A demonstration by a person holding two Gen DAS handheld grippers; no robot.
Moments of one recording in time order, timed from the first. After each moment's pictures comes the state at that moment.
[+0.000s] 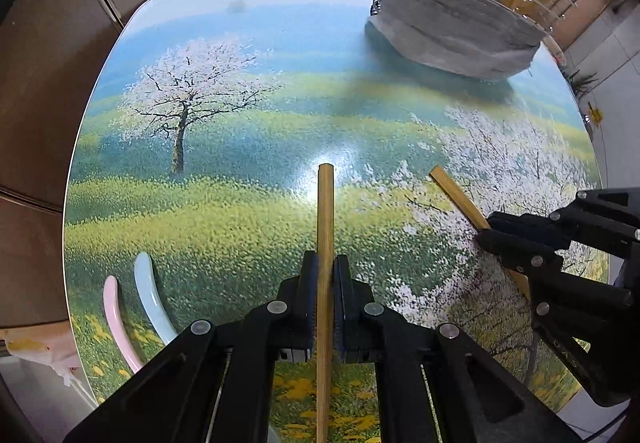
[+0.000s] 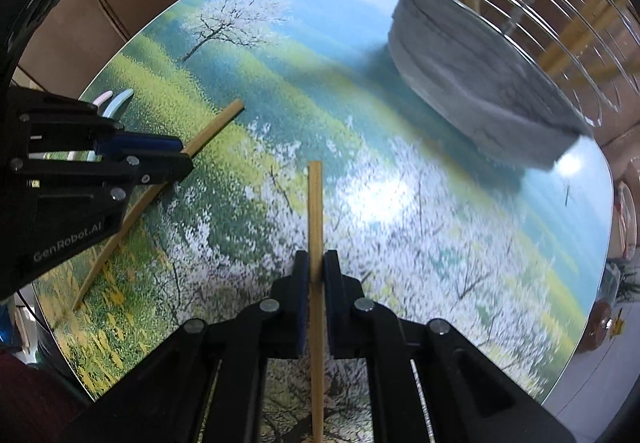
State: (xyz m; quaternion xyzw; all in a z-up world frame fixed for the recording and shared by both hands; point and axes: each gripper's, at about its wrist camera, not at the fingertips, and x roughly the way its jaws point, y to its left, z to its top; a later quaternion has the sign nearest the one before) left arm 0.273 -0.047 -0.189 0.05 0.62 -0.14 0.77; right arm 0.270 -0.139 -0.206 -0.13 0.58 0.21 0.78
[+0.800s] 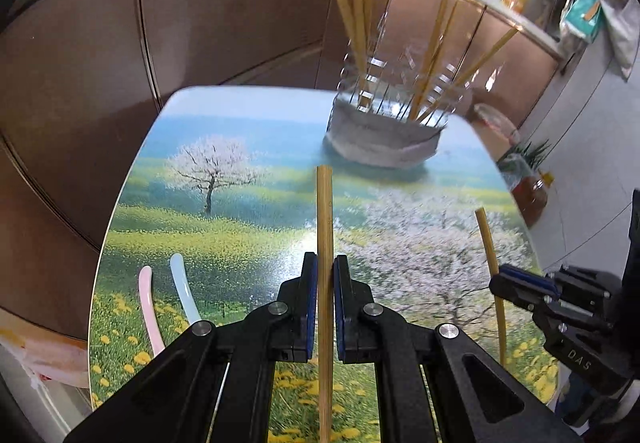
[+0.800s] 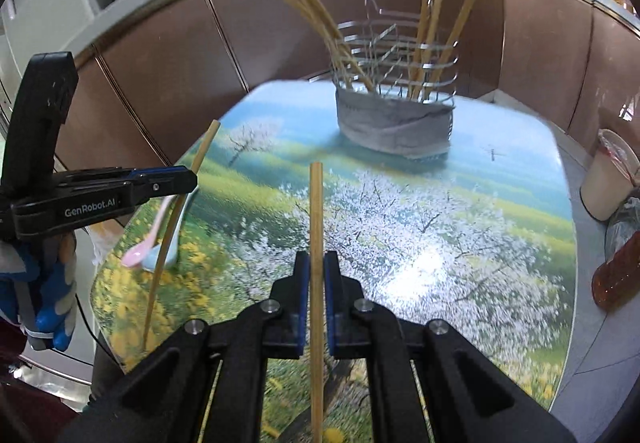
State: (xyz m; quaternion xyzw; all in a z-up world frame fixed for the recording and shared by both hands) left arm 0.185 -0.028 -0.094 -0.02 0.45 -0.17 0.88; right arm 0.141 -0.258 -0.115 0.04 0.41 0.21 0.89
